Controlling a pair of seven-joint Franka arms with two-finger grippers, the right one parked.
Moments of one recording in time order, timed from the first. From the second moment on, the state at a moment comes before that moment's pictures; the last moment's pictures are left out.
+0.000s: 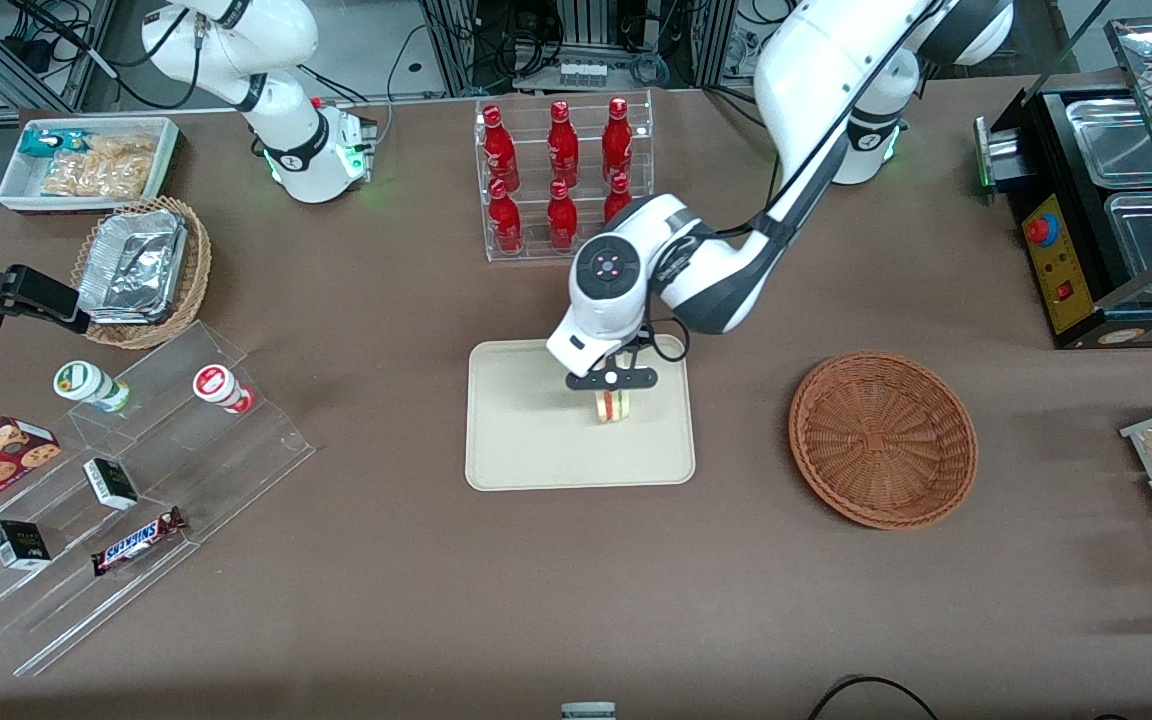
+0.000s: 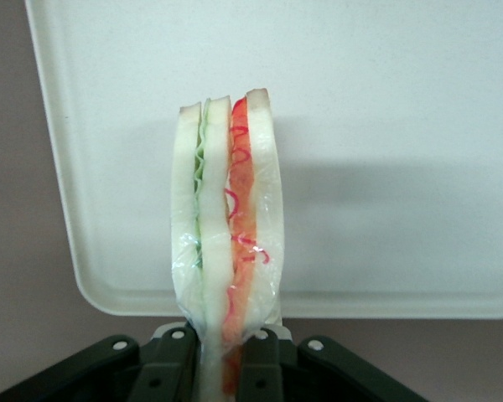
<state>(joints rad) -0.53 0.64 -0.31 -1.57 0.13 2.07 -0.90</state>
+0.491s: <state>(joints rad) -0.57 0.77 -0.31 -1.44 0.17 2.10 -0.97</state>
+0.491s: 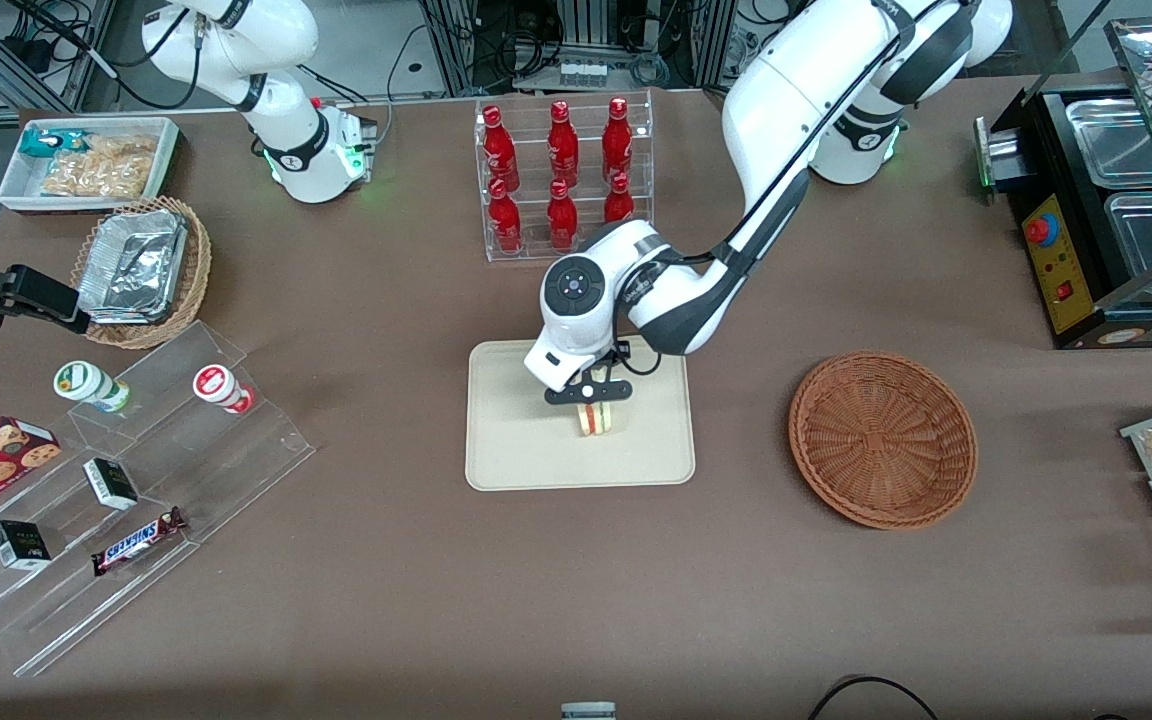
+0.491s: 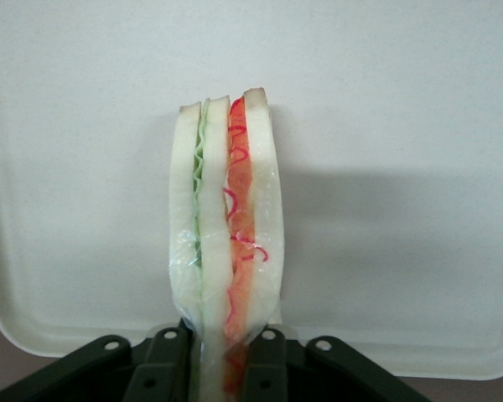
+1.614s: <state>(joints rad) -0.53 0.65 -0.26 -1.34 0.22 1.96 -1.04</state>
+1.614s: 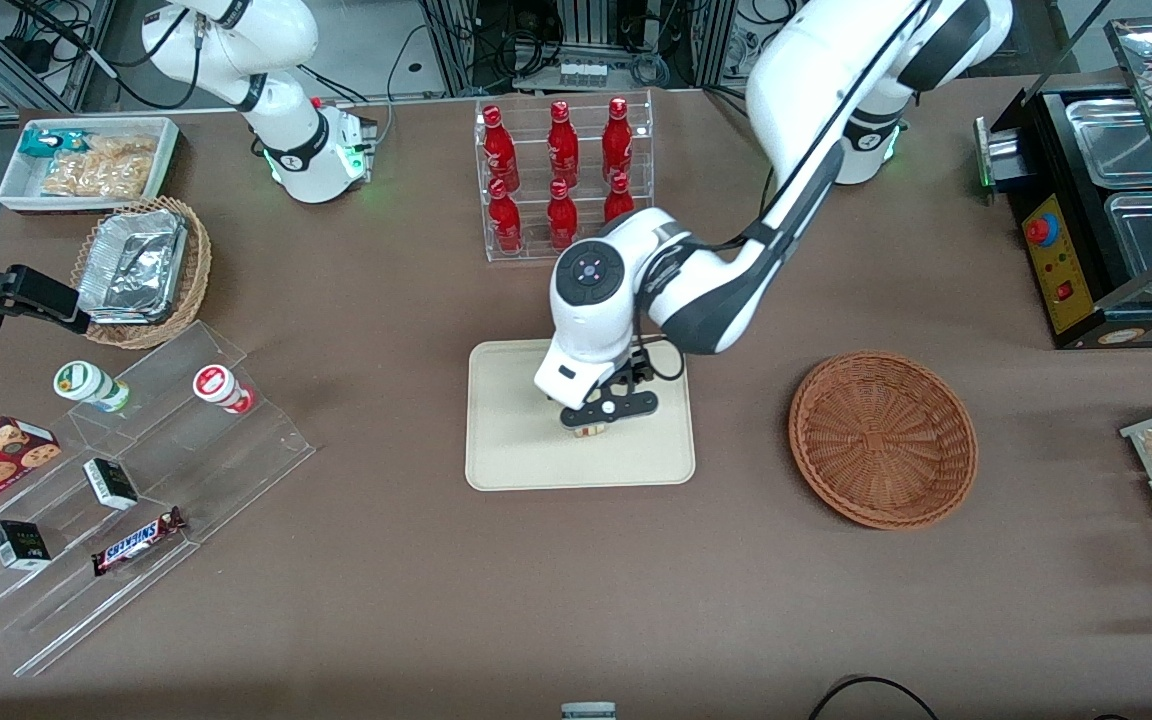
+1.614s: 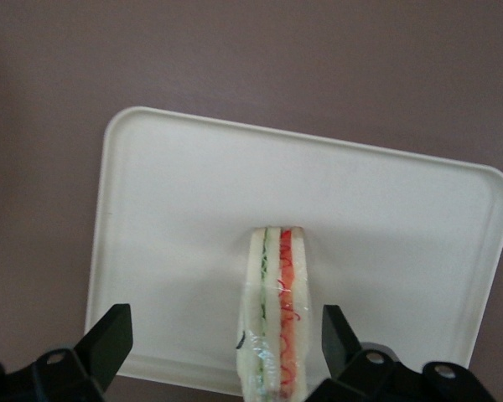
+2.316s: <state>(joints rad) -0.10 0.27 -0.26 -1.52 0.11 1.61 -0.52</state>
